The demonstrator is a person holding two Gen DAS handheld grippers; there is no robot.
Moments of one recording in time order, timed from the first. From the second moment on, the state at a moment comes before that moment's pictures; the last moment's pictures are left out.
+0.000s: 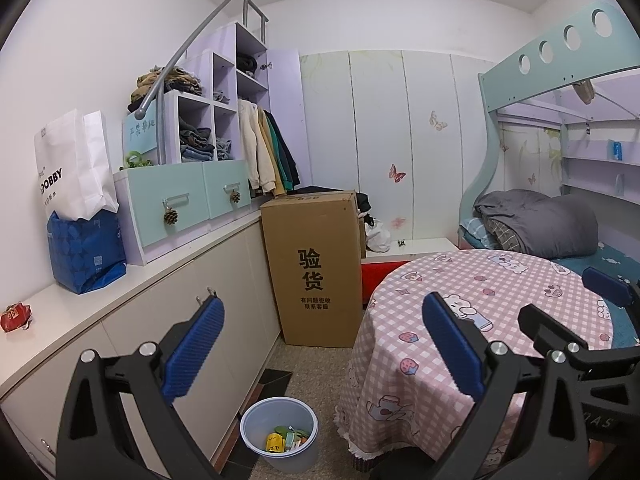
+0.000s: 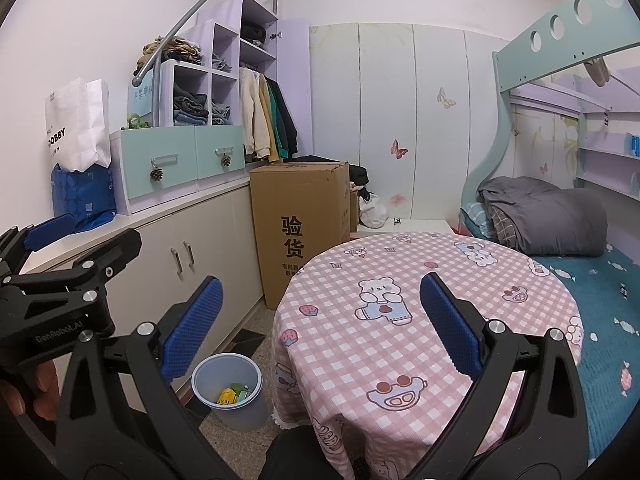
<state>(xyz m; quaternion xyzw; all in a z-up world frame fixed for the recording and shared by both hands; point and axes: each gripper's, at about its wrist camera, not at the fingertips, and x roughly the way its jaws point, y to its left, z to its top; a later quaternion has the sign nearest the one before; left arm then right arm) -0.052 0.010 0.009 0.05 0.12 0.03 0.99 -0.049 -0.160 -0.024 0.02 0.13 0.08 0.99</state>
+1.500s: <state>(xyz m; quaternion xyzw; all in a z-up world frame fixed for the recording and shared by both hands) -0.005 -0.008 -0.008 0.08 0.17 0.04 0.98 -0.006 -0.186 -0.047 0.05 0.17 0.08 0.98</state>
